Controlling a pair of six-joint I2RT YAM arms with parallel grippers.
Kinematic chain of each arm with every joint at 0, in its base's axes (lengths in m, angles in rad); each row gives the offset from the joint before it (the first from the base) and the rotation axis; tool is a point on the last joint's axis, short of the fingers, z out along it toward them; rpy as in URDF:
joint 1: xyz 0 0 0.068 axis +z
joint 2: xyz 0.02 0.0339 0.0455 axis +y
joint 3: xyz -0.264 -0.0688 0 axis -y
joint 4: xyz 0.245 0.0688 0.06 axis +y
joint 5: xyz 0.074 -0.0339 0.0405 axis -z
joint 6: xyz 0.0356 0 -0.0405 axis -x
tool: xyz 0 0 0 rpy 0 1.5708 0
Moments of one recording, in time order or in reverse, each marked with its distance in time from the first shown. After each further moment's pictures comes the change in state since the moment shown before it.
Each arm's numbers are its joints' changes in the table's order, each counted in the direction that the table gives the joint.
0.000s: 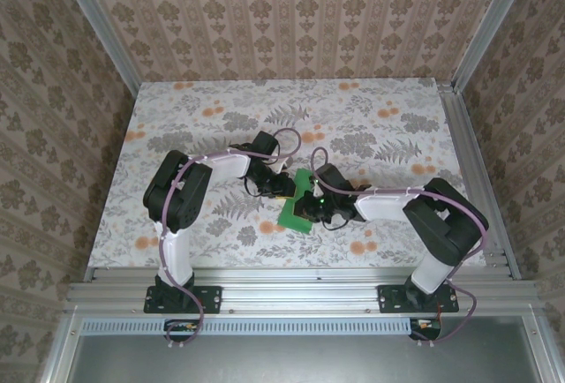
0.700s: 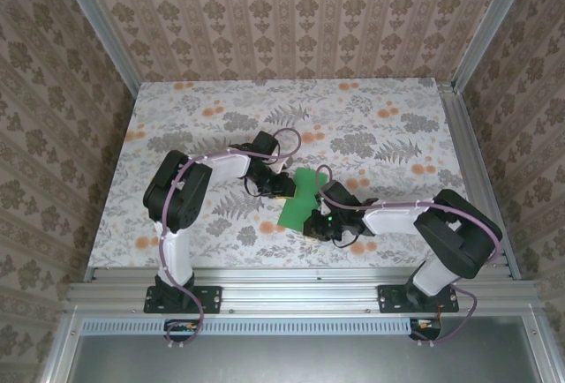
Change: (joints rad) left arm 0.000 0.000 0.000 0.000 0.000 0.000; right arm 0.047 -0.111 -0.135 0.071 0.008 0.023
